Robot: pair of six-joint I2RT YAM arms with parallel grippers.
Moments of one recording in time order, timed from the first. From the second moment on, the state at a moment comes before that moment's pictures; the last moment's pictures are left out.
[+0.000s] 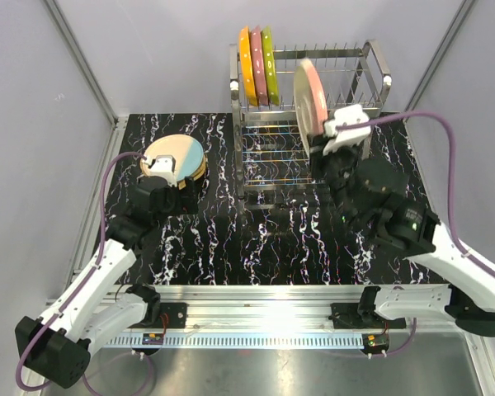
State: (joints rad) left arm -0.41 0.89 0.76 -0.40 -0.21 -0.27; right arm 1.16 1.07 1.47 -0.33 0.90 -0.15
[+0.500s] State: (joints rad) left arm -0.41 0.91 0.76 -0.39 -0.23 -0.27; right arm 0.67 1.57 2.27 -0.53 0.46 -0.11
